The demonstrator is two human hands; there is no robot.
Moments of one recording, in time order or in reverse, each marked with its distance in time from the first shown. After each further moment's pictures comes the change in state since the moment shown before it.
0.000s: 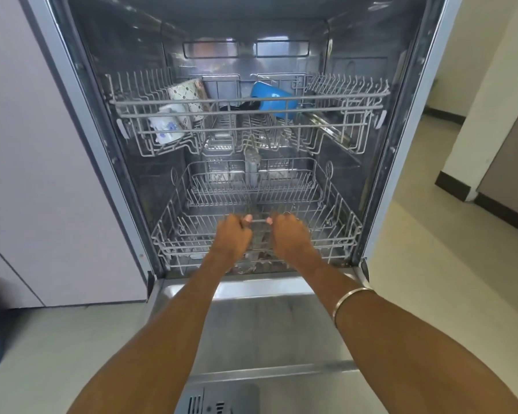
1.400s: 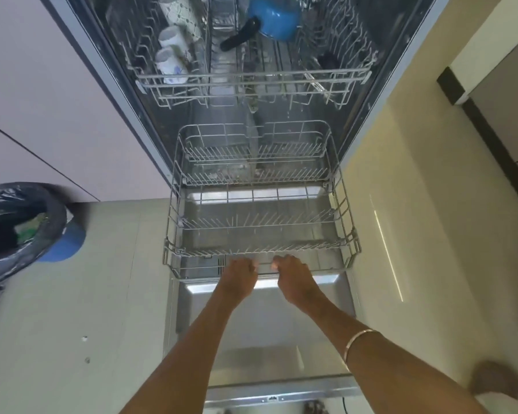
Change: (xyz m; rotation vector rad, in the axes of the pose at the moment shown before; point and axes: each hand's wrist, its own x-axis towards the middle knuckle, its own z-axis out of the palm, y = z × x) left_hand -0.265 0.081 -0.074 0.224 -0.533 -0.405; right_hand -0.266 -0.026 -0.097 0.218 -0.511 0.111
